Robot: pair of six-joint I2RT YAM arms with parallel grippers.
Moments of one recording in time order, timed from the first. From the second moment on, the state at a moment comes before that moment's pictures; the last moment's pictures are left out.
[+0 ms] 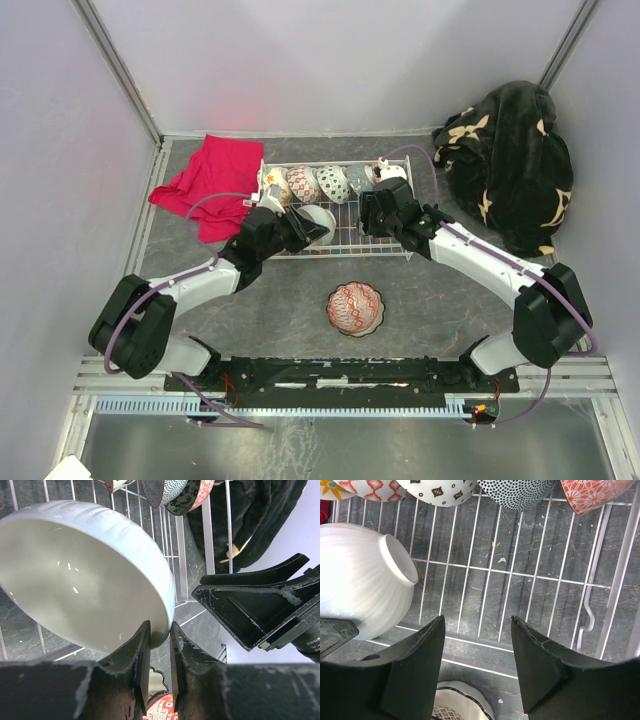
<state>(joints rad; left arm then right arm) -0.56 1.39 0.63 0.43 0.21 -1.01 0.63 1.47 1.07 -0.30 0.21 0.47</state>
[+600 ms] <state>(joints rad) -0.56 1.34 0.63 0.37 0.20 -1.00 0.63 1.47 1.07 -0.30 0.21 0.47</state>
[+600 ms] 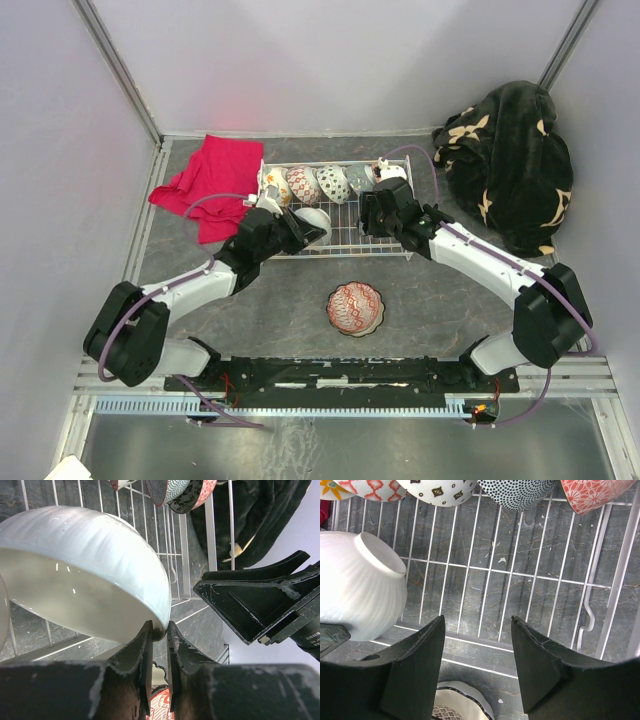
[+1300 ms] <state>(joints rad) -0.56 1.27 0.61 0.32 0.15 -0.98 0.63 1.47 1.07 -0.30 0.21 0.47</state>
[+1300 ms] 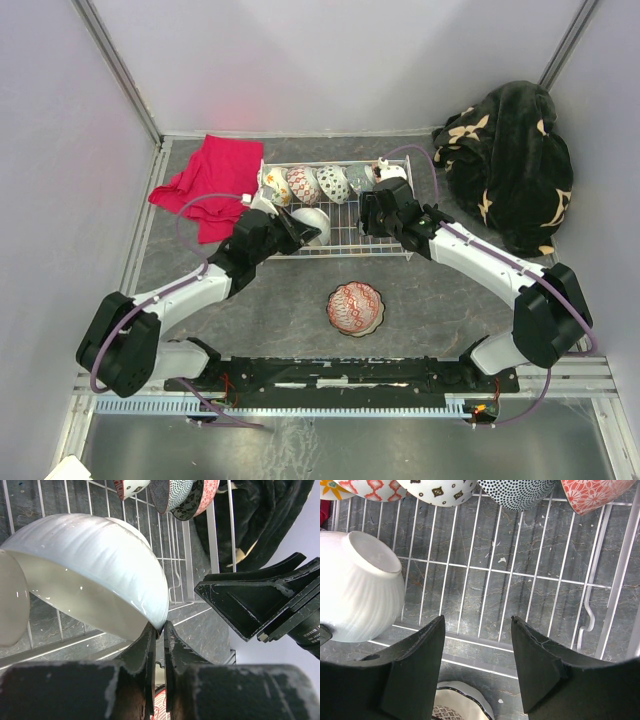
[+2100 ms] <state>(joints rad) -0.56 1.46 0.98 0.01 0.41 -0.80 0.63 1.47 1.07 -0.30 0.22 0.47</state>
